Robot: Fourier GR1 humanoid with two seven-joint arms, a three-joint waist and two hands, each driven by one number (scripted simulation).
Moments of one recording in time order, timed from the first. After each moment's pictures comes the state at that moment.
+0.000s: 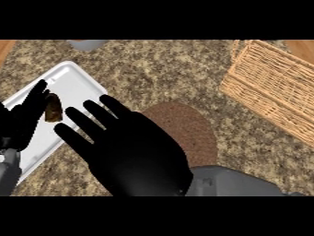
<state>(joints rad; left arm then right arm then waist) -0.18 0.49 -0.09 -1.38 0.32 0.15 0.17 -0.85 -0.08 0.68 -1.83 0.63 0.49 0.55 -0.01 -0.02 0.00</state>
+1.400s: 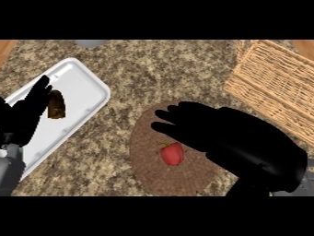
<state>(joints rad) -0.21 0.43 -0.02 -1.36 0.26 0.08 0.18 -0.52 -0.22 0.31 -2.04 0.41 0.90 0.36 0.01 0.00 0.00</state>
